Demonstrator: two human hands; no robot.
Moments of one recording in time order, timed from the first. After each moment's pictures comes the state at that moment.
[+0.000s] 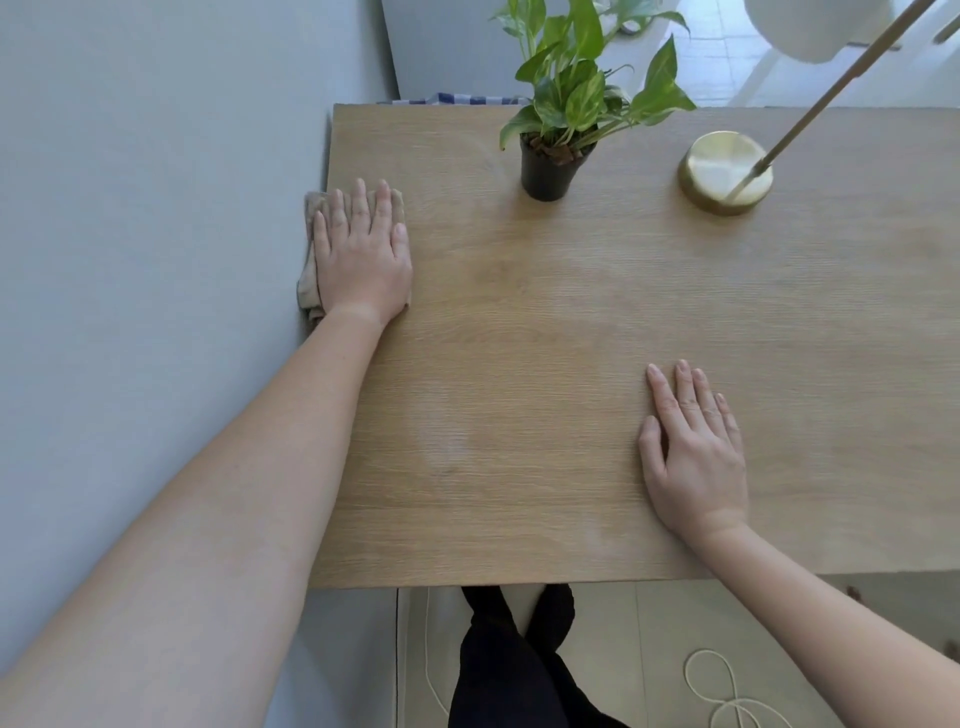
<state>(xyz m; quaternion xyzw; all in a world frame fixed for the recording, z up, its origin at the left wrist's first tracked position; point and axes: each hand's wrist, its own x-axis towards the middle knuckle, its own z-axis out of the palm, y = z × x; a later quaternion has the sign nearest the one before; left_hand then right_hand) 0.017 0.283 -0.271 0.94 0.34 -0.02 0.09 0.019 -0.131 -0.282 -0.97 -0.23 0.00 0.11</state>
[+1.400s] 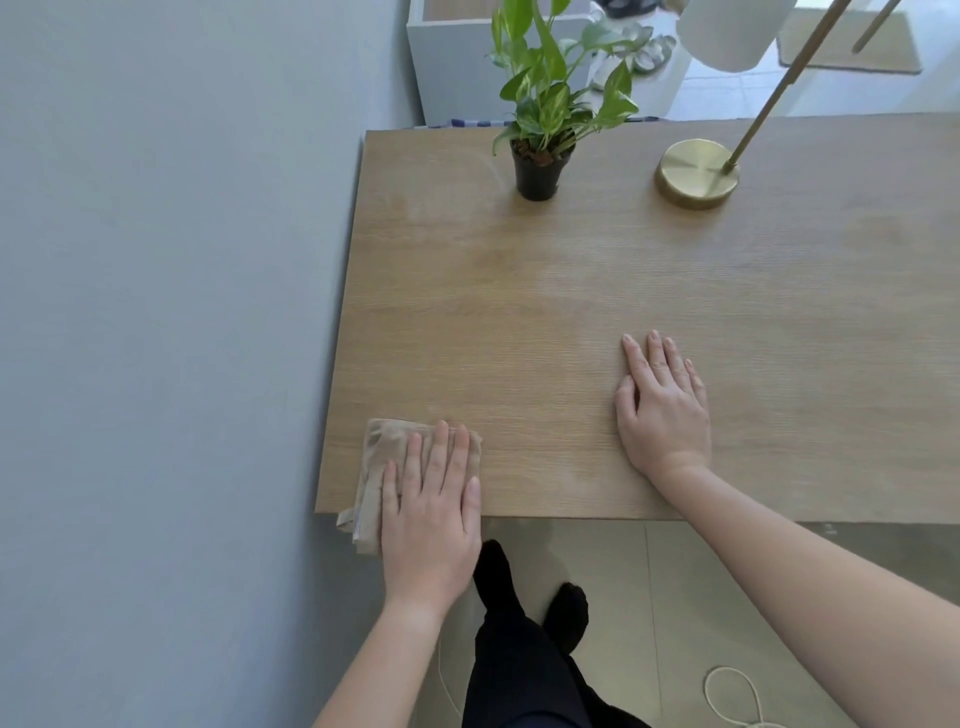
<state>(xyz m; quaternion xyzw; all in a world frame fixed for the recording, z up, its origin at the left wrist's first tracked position) -0.236 0.021 -0.274 0.93 0.33 -0.03 0.15 0.015 -0.136 -0.279 -0.97 -0.22 0.02 0.14</state>
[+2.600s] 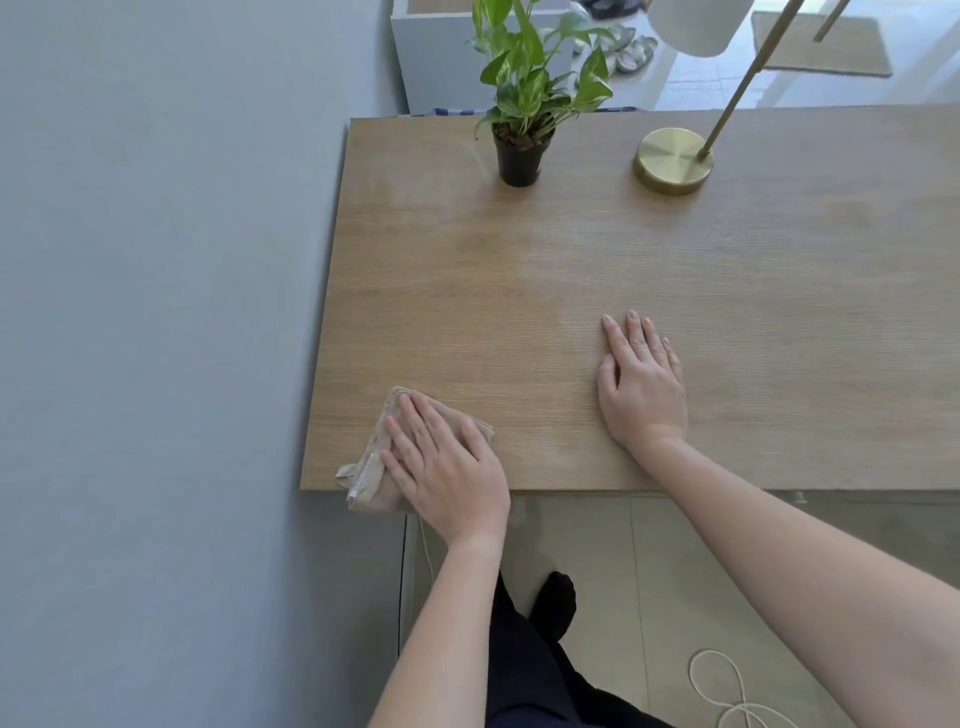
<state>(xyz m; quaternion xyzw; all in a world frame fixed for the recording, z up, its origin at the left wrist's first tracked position) -0.171 -0.018 -0.276 0.82 0.54 0.04 0.20 0.017 -0.140 -0.280 -0.96 -0.22 0.03 0.16</state>
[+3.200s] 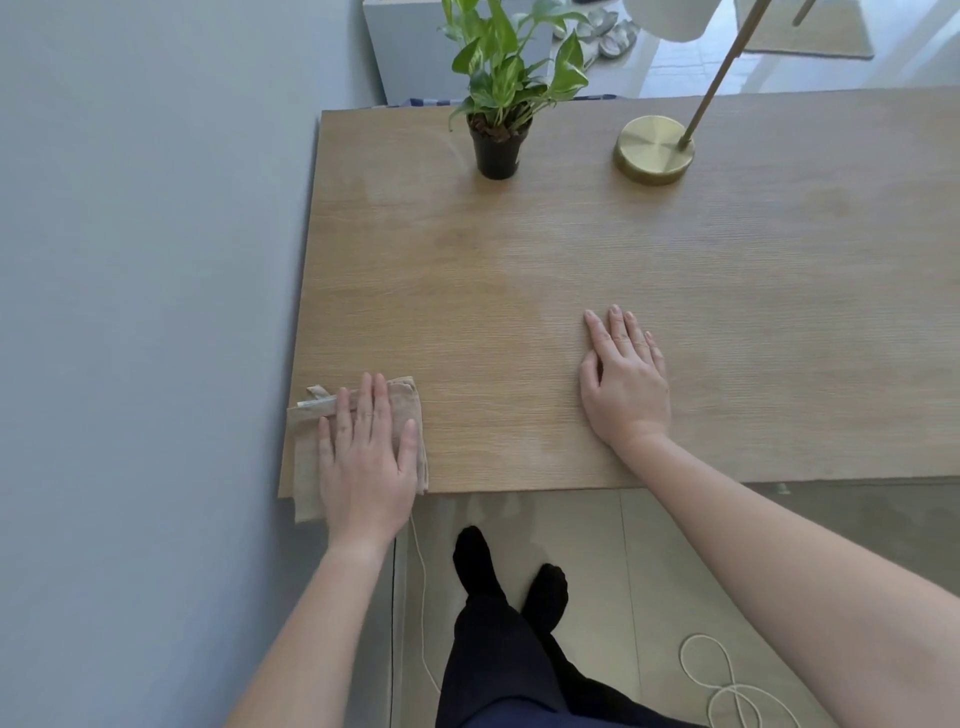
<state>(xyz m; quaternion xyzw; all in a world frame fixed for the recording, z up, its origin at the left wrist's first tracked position) -0.222 0.070 -0.279 0.92 0.37 -0.03 0.12 0.016 -0.139 -0.282 -0.96 -0.22 0.03 0.17</state>
